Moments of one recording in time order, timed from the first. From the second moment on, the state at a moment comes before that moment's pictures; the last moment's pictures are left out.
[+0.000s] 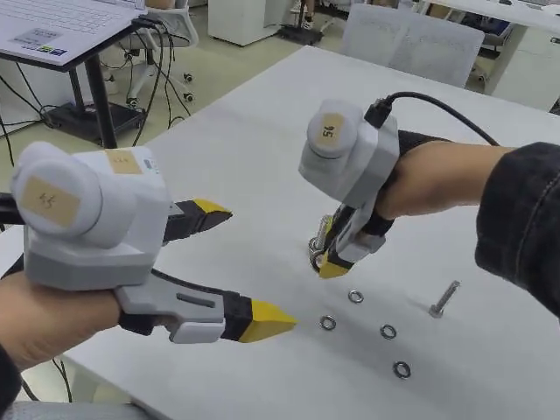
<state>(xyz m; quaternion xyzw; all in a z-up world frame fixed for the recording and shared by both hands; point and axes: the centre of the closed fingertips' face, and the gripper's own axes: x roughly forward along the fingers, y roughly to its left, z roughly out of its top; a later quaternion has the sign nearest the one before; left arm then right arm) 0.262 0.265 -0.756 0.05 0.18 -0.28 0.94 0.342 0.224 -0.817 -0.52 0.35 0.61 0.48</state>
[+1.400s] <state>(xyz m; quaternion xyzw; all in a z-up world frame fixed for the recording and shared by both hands) 0.262 0.265 -0.758 0.05 0.19 -0.29 0.94 0.399 0.256 -0.800 -0.53 0.35 0.60 0.49</state>
